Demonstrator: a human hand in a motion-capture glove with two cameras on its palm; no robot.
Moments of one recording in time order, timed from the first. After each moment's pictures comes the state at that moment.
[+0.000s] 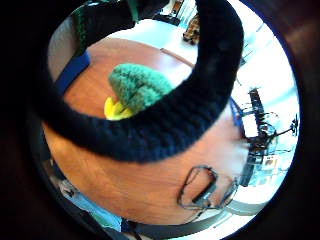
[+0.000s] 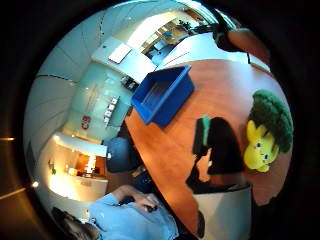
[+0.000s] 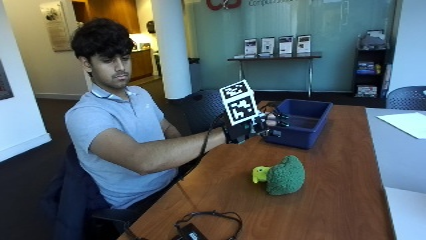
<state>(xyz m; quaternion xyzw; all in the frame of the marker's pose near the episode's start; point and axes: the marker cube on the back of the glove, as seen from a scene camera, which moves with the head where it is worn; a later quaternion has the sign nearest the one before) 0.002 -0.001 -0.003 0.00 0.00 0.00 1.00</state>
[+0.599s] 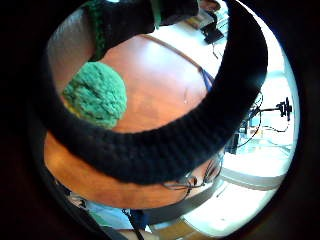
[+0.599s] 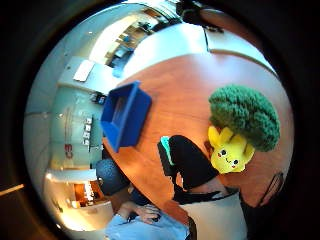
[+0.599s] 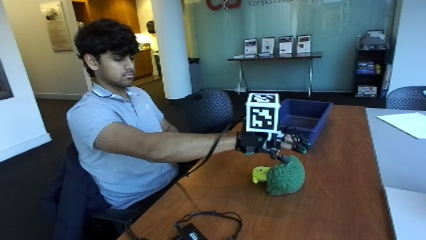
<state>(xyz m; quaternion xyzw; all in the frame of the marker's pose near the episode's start) 0.053 -0.024 0.029 -0.14 0.08 0.17 0.97</state>
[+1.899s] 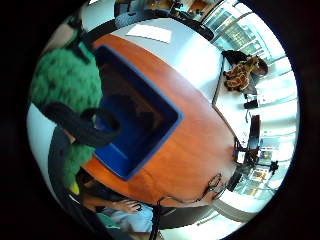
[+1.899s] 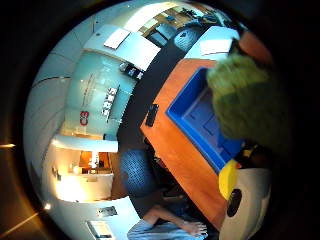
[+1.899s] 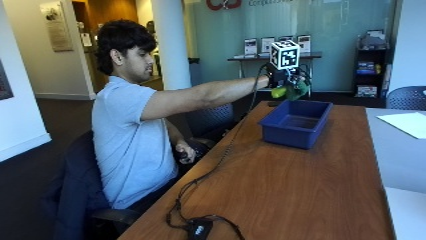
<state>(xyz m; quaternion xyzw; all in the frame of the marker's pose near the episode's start) -0.316 -0.219 0.037 -0.12 -0.03 -0.05 0.99</state>
